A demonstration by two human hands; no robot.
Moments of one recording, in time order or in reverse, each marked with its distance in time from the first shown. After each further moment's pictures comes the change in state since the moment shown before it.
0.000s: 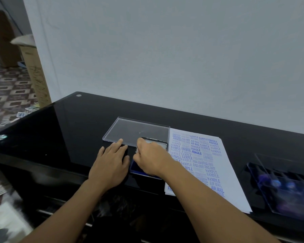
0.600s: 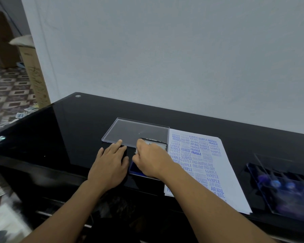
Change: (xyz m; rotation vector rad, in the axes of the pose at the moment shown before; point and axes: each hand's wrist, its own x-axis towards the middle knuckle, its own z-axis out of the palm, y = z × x) left_hand 0.000 0.001 -0.001 -0.007 -0.002 -0.005; right_hand -0.001 0.002 0.003 -0.020 0.039 -0.023
